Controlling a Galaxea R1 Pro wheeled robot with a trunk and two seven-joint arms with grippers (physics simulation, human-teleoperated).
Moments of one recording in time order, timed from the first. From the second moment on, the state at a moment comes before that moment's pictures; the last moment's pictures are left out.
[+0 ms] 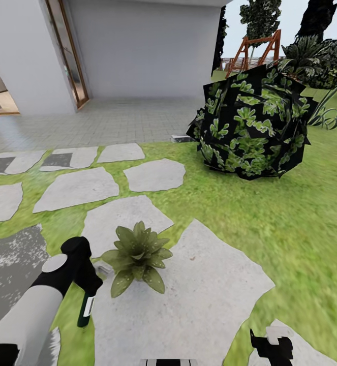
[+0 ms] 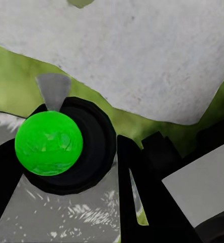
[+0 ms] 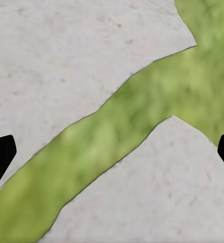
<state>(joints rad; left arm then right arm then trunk) -0.79 0.12 -0.03 -0.83 -1.37 0.96 -1.54 -0.46 -0.11 -0.66 -0.12 0.68 -0.46 -0.10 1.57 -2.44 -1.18</state>
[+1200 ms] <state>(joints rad) -0.78 0.13 -0.02 -0.84 -1.36 0.96 -1.54 -0.46 -0.11 -0.66 -0.12 0.68 -0.46 -0.10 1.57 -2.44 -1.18</state>
